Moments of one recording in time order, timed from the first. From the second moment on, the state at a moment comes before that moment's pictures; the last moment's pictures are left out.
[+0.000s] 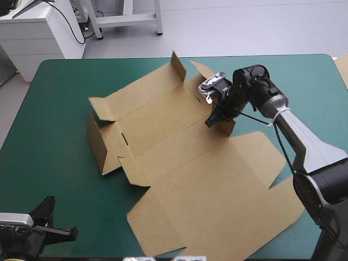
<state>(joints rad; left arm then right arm) -0.01 -0.02 -0.41 -0.05 0.77 0.08 0.37 1.86 -1.76 0.08 1.16 -0.39</state>
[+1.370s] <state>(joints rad) -0.01 -0.02 -0.41 -0.05 0.77 0.08 0.51 2.01 -1.90 0.05 0.96 -0.98</state>
